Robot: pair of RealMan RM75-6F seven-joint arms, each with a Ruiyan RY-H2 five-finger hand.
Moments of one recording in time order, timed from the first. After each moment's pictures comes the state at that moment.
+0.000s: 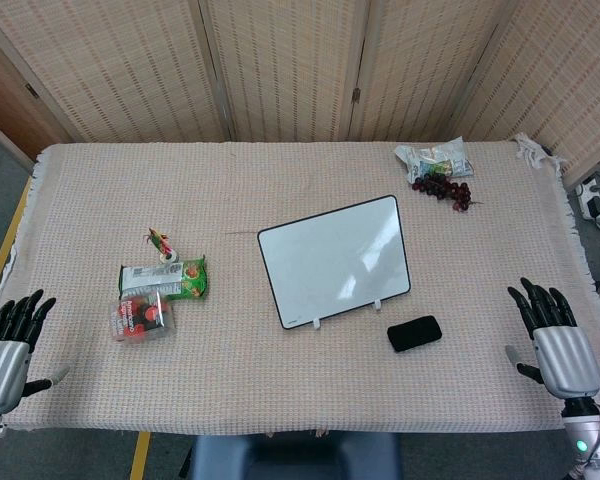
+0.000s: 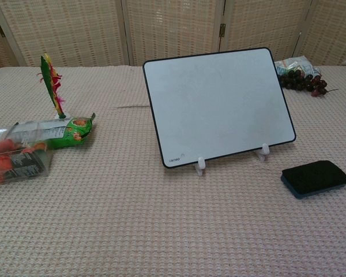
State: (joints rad) left arm -0.09 -1.15 -0.03 -1.55 1.56 1.53 0.04; right arm 0.09 -1.12 0.03 -1.64 -1.52 1.44 -0.11
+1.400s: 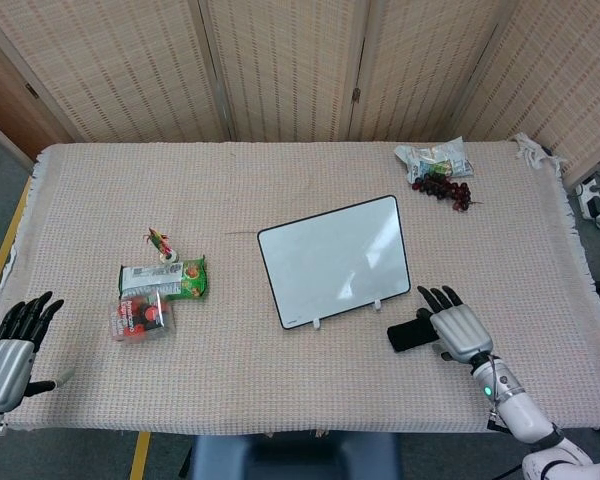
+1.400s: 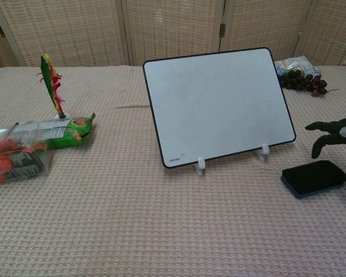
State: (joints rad) left arm -0.12 -1.11 -0.01 -1.55 1.57 1.48 -0.05; right arm 0.42 -1.29 0.05 -1.58 -1.29 0.91 -0.41
